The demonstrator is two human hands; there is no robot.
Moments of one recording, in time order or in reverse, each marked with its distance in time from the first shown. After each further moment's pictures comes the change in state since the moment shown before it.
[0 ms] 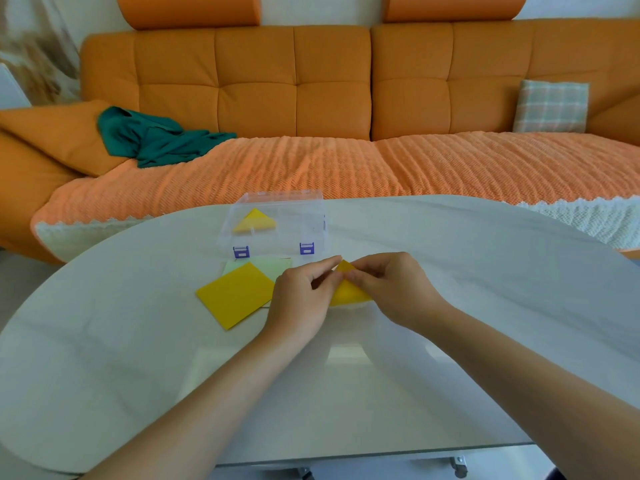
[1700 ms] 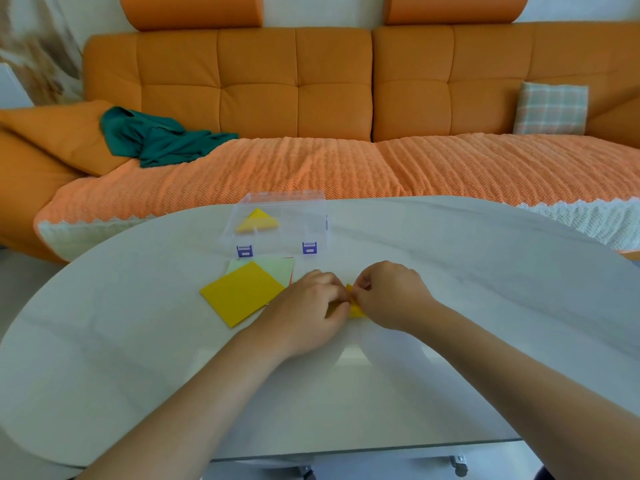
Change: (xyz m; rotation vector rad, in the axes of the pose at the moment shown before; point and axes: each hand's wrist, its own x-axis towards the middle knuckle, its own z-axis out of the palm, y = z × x) left_hand 0.000 -0.008 -0.019 0.483 -0.423 0.308; right_hand 0.009 -0.002 0.012 -0.653 -0.098 0.134
